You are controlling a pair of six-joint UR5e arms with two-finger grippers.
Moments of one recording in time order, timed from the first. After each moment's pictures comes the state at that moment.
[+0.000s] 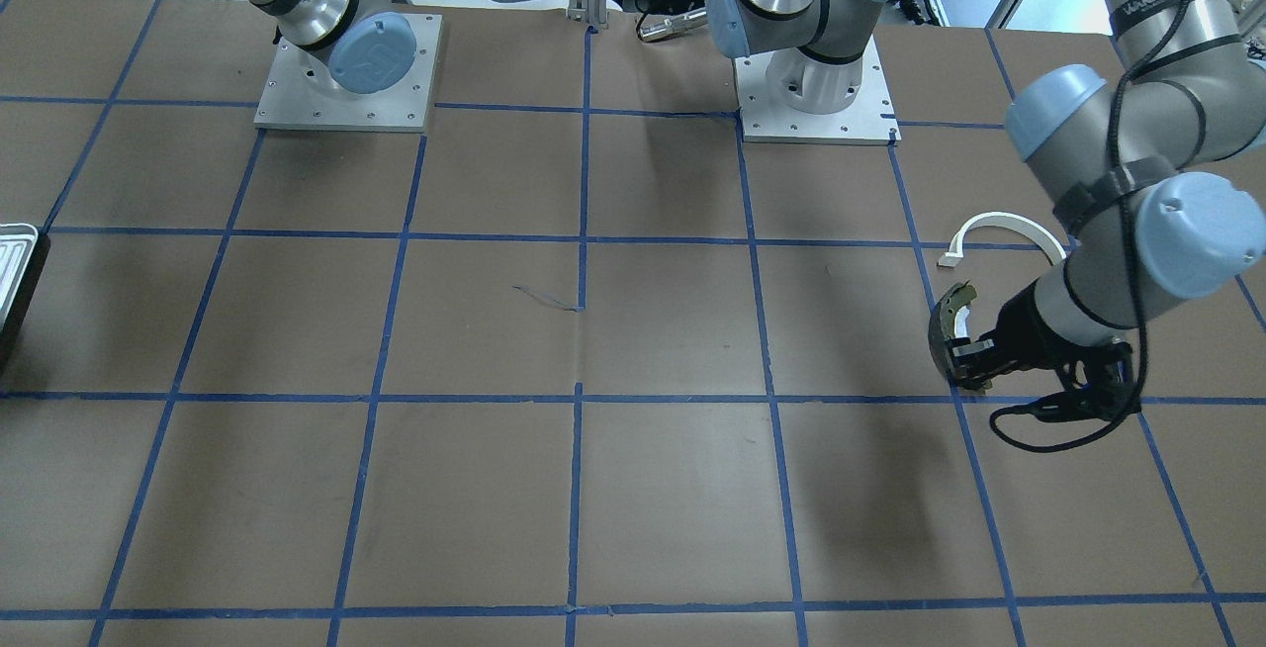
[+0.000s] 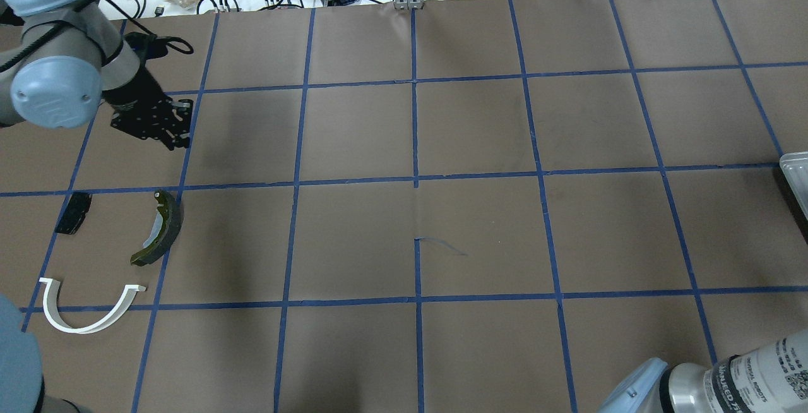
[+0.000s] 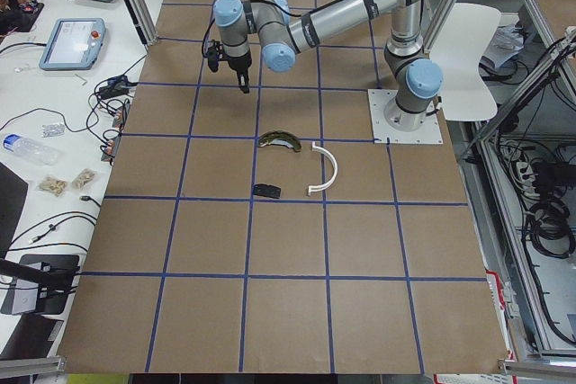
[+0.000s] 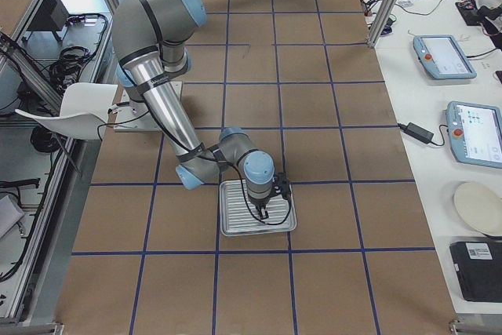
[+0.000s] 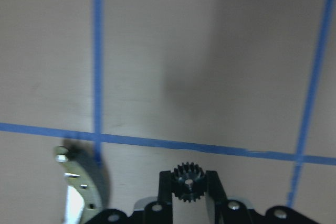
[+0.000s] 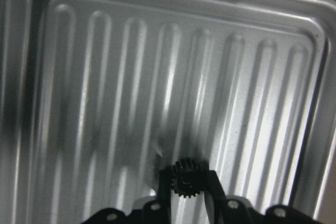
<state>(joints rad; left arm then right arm) -1.22 -1.88 -1.70 -1.22 1.59 0.24 0.58 -1.04 1.75 -2.36 -1.57 -1.22</state>
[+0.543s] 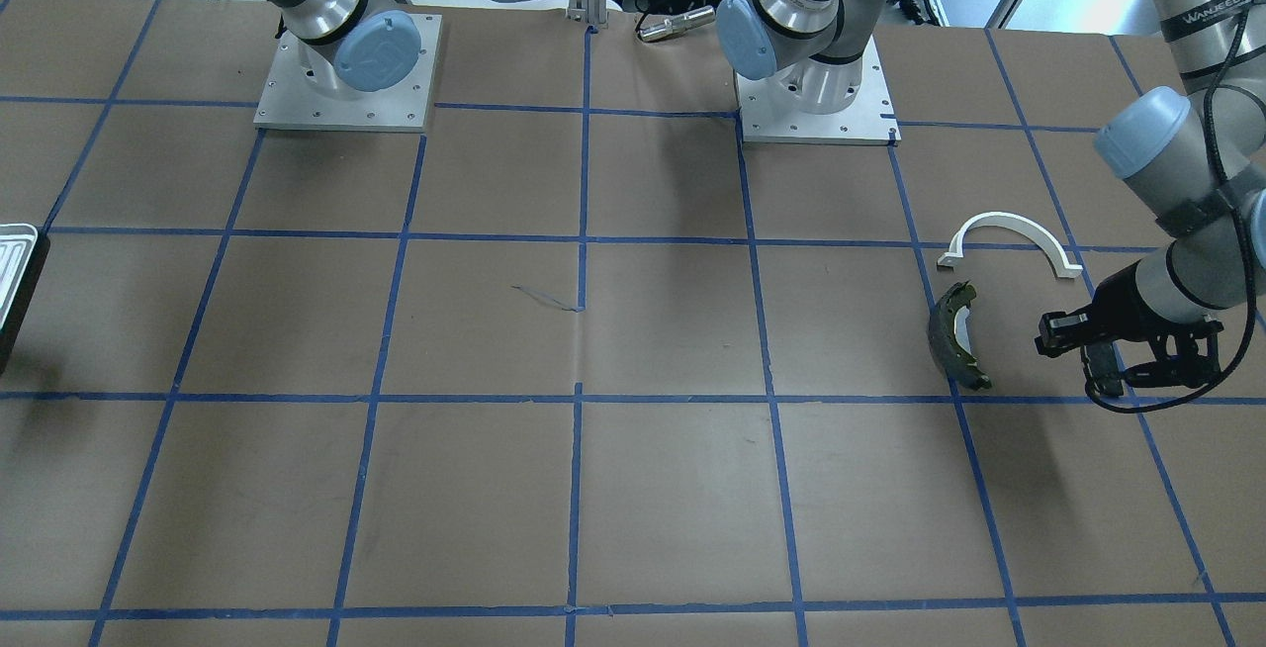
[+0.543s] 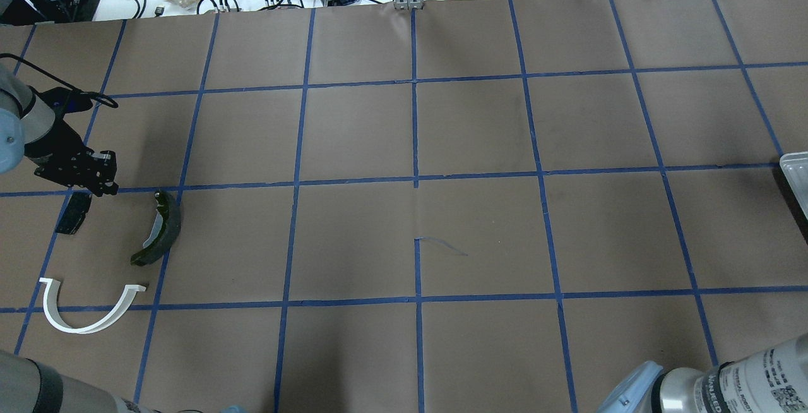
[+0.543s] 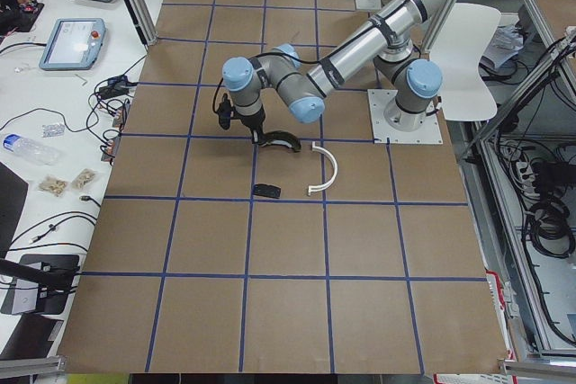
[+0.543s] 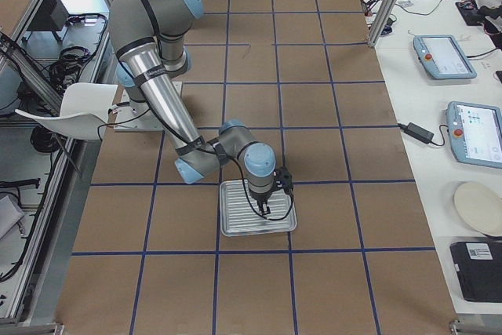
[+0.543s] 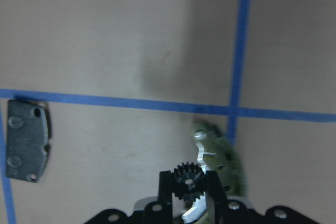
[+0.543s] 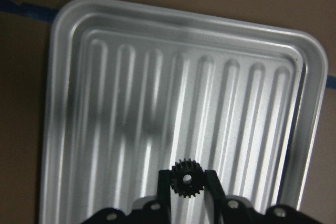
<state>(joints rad) -0.98 -1.91 -1.80 -1.13 1.63 0.50 0.65 -1.15 1.75 -2.27 -1.55 -1.13</state>
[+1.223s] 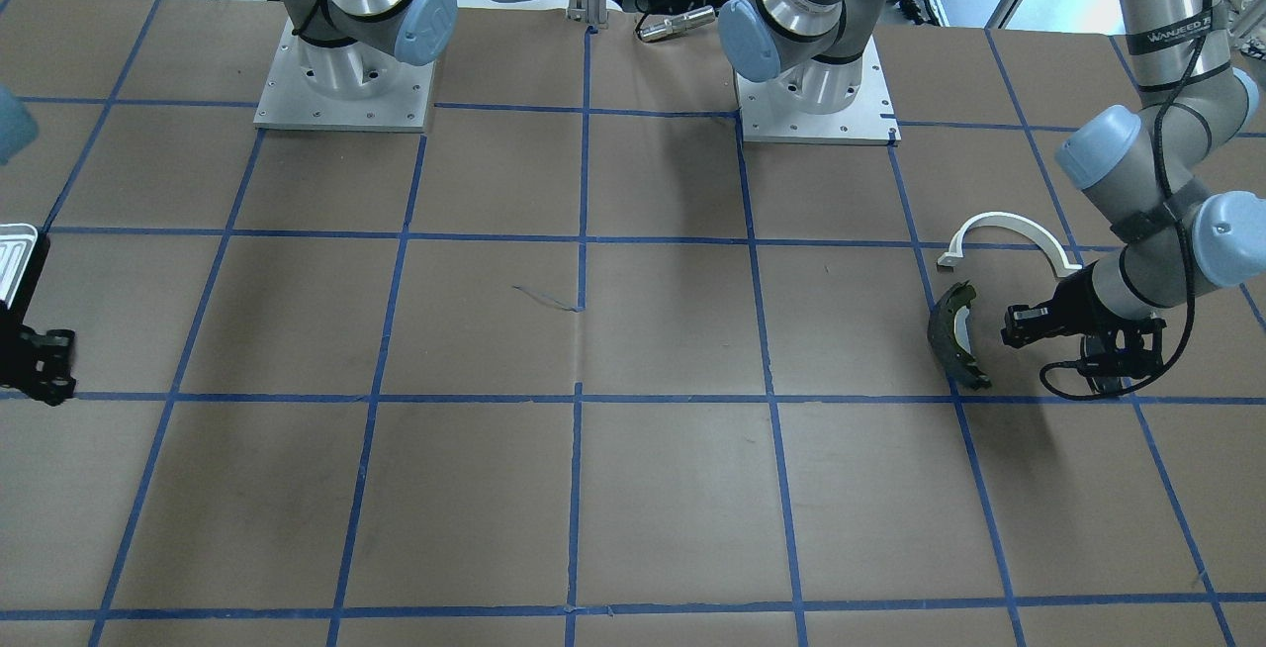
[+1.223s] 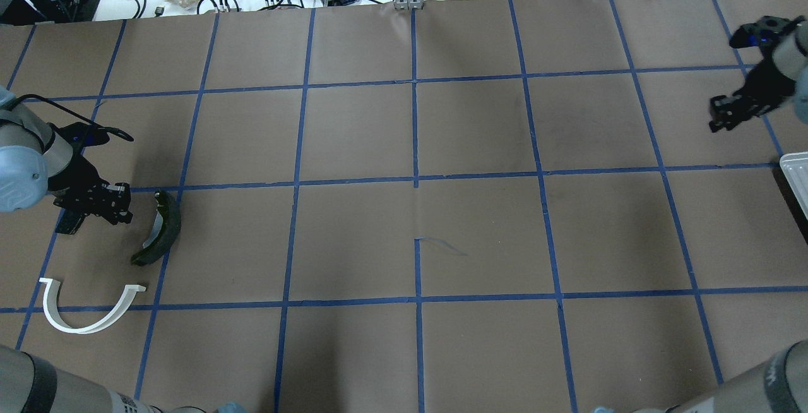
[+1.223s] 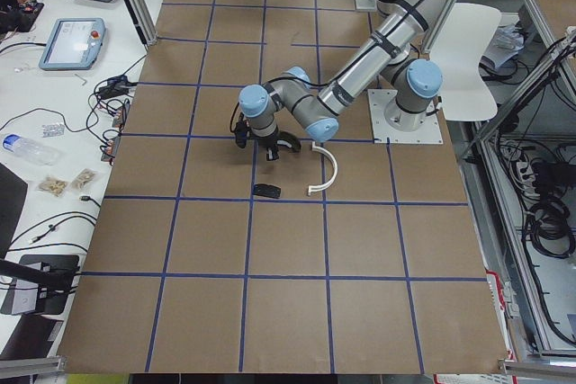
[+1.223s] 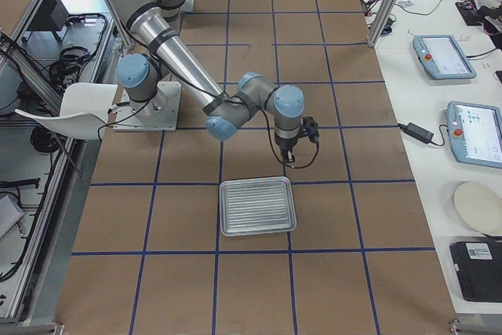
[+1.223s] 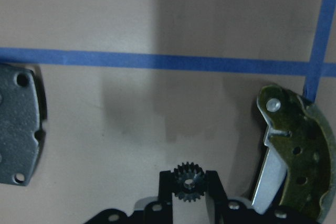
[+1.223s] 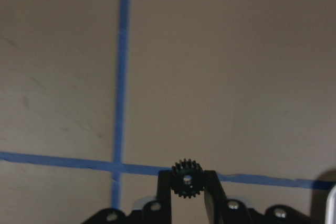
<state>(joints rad) -0.96 -1.93 -1.92 -1.02 1.63 0.55 1.15 -1.24 1.76 -2.15 -1.55 -0.49</state>
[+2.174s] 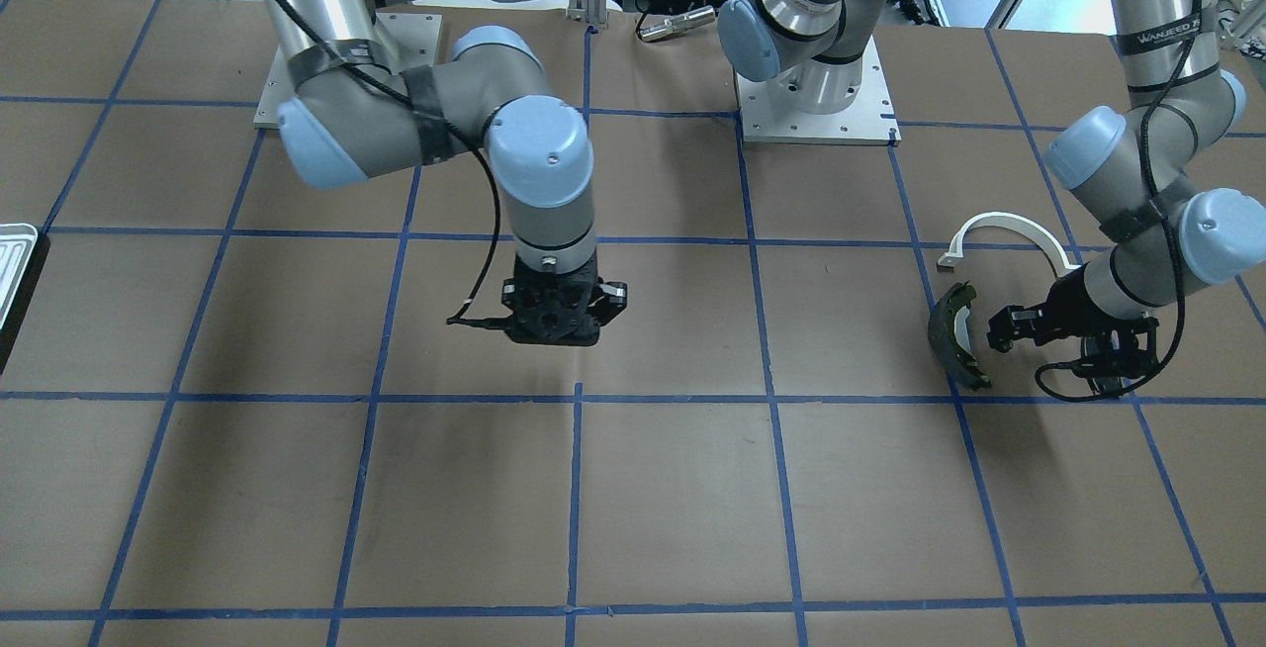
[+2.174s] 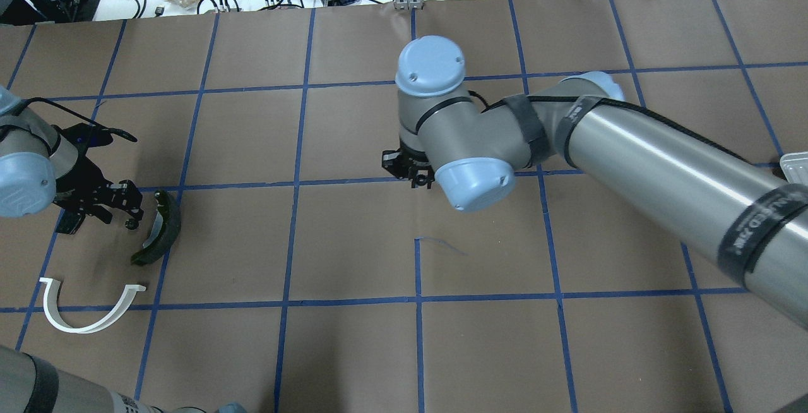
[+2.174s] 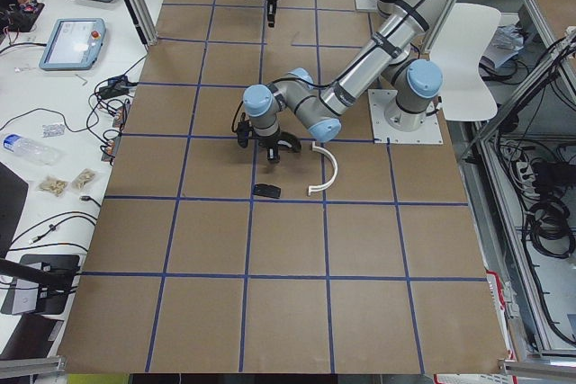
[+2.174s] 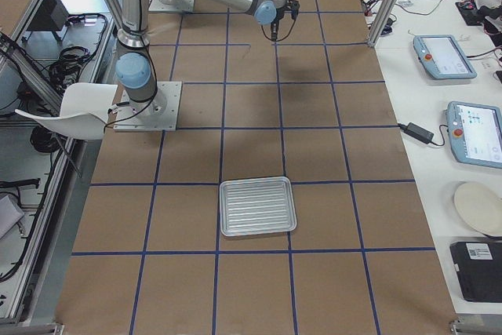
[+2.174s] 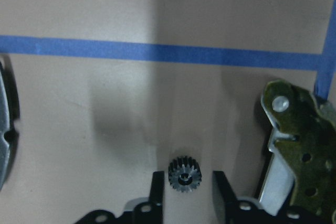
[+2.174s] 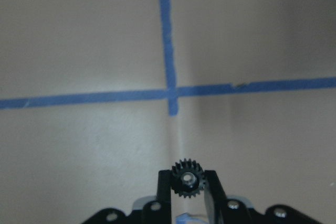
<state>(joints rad) -0.98 -1.91 -1.93 -0.99 1.62 0.53 2.00 -1.17 1.75 -2.18 -1.54 0.47</state>
